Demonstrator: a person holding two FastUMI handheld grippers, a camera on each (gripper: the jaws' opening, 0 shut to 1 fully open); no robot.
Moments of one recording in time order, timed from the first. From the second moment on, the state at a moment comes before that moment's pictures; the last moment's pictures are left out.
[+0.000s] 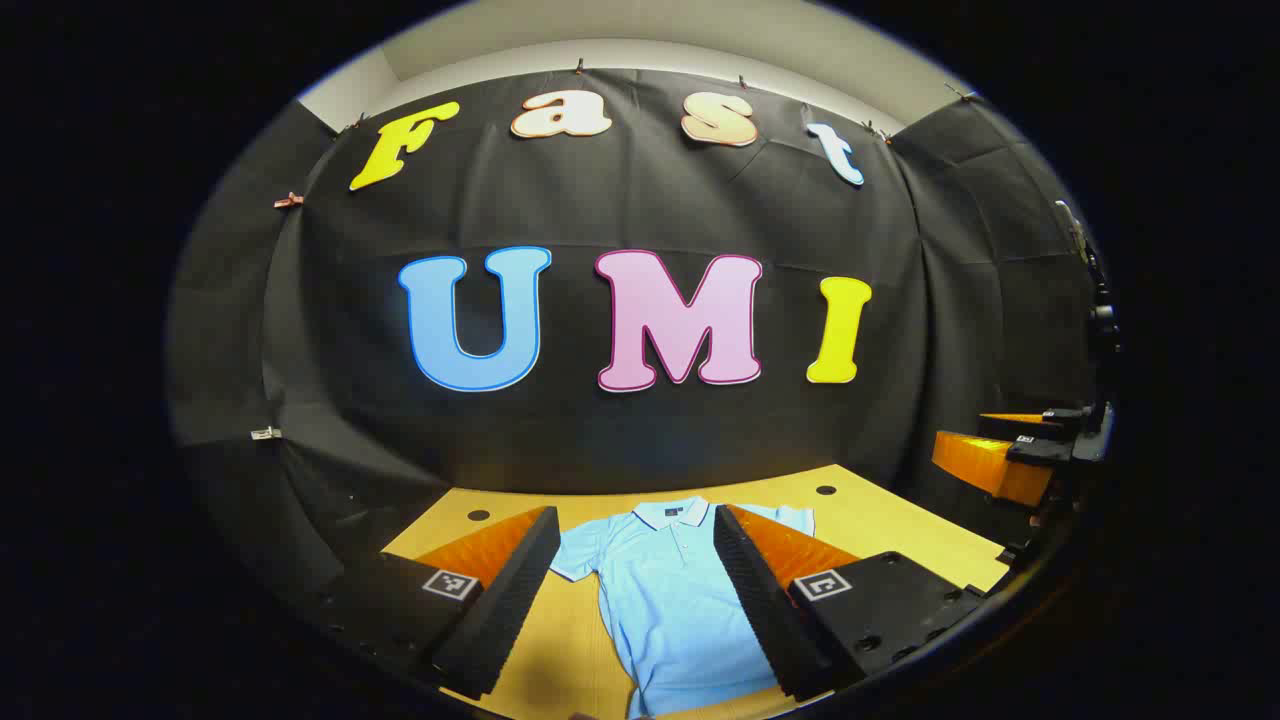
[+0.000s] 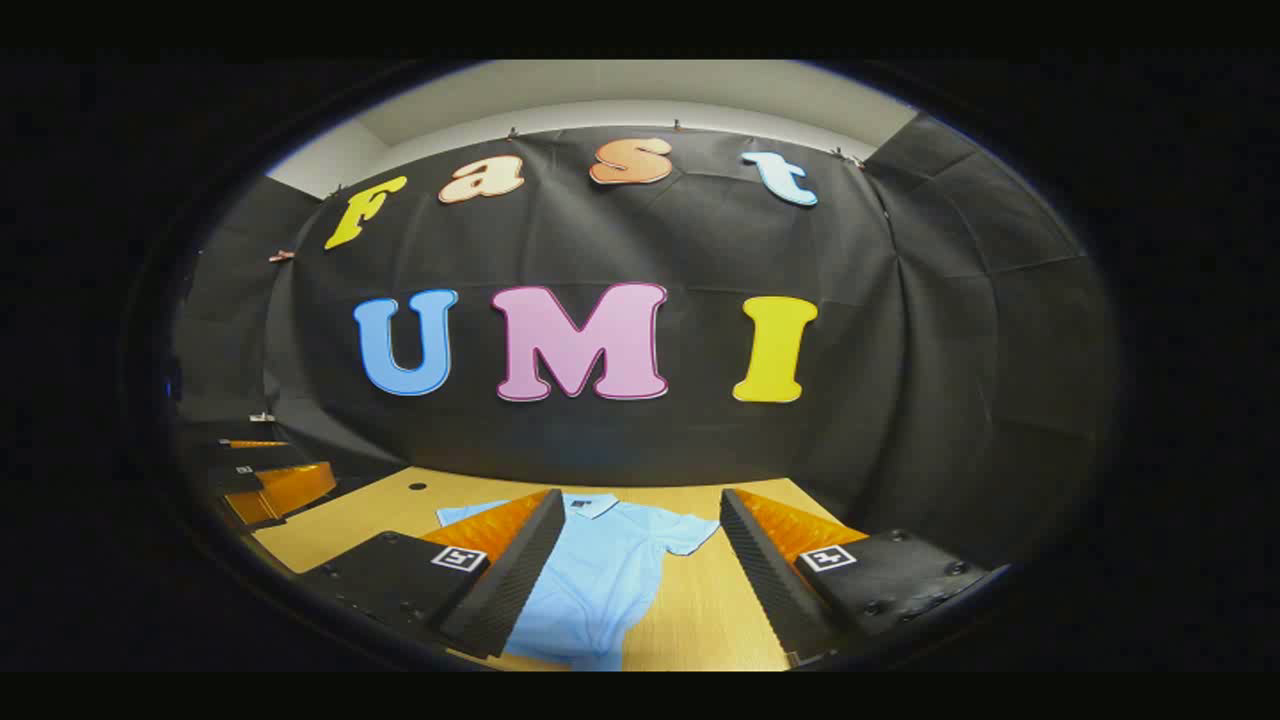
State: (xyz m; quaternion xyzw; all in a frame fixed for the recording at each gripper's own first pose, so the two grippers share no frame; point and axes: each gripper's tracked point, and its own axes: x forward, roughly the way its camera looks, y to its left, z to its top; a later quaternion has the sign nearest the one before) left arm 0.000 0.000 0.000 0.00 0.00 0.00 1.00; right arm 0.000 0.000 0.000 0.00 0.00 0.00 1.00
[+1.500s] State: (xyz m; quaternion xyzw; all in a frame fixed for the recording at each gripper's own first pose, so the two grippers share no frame) left arm 0.052 0.040 -0.014 0.01 0.05 0.06 1.00; right arm 0.163 -0.074 -0.056 0.00 0.10 -0.03 0.99
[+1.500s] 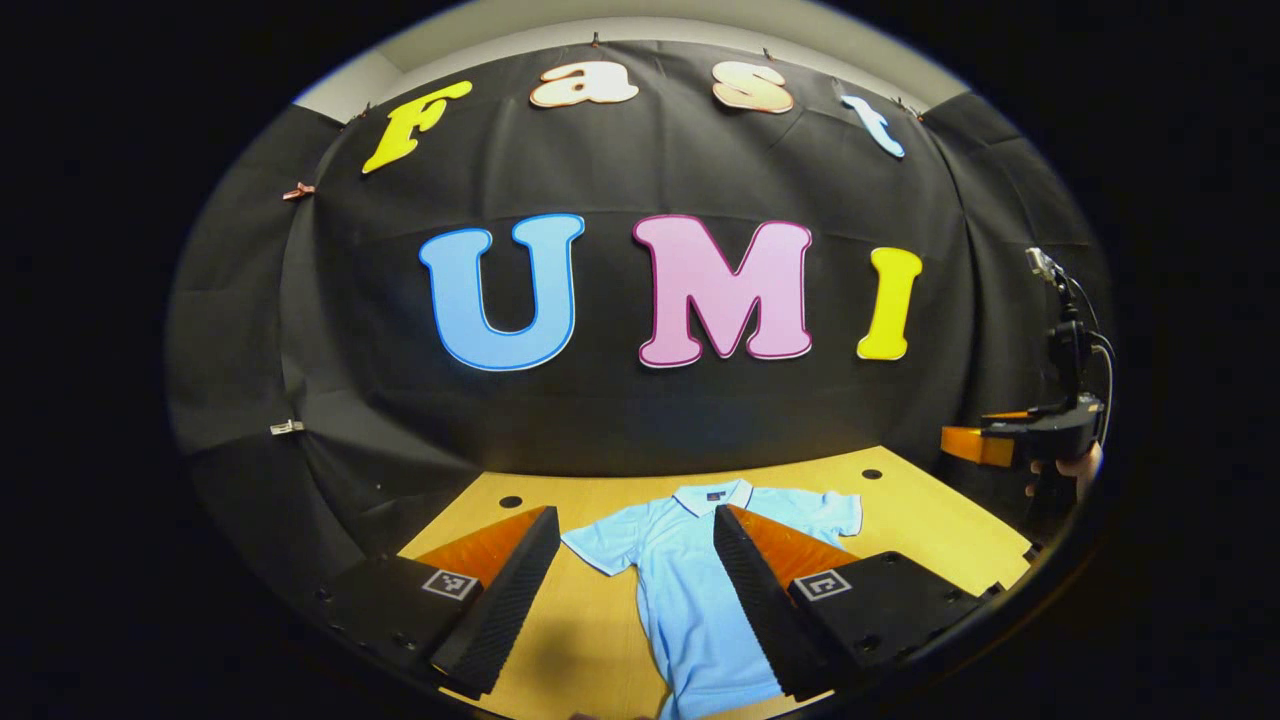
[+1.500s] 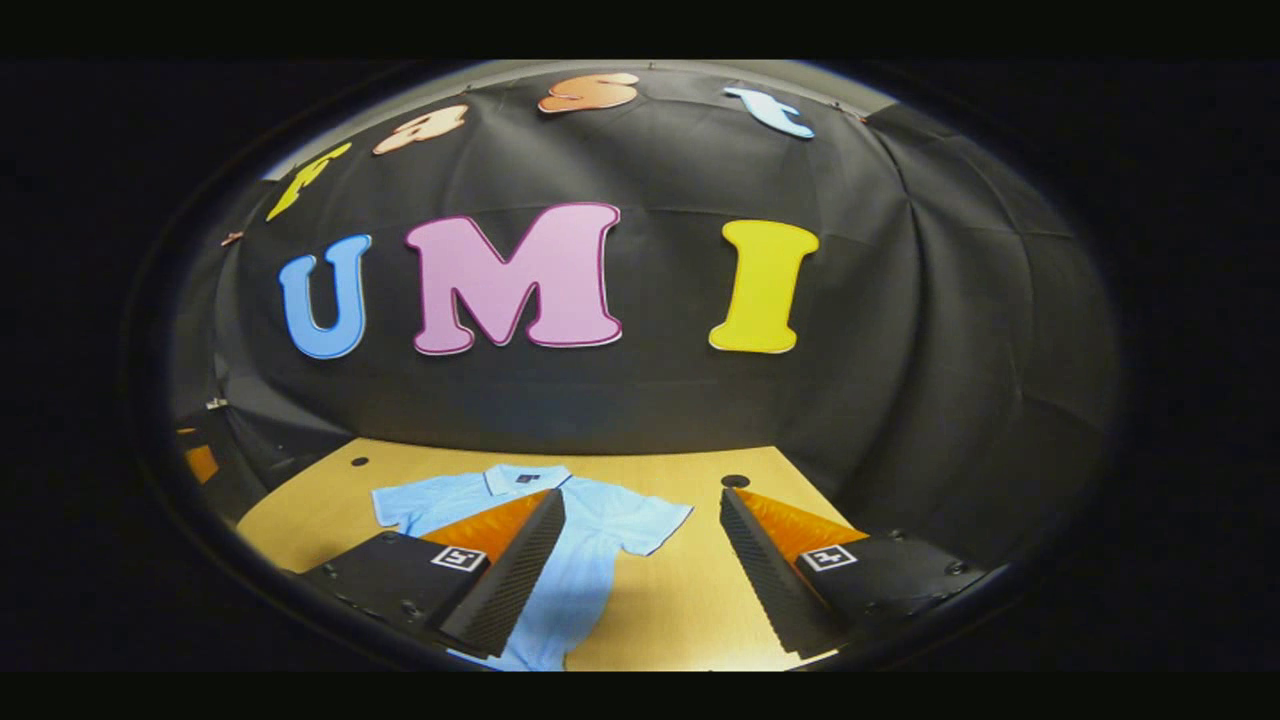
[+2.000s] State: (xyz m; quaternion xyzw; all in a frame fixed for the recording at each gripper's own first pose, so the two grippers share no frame) left arm 0.092 0.075 -0.043 0.02 0.11 0.15 0.98; right arm 0.330 -0.105 -0.211 0.02 0.26 -0.03 0.97
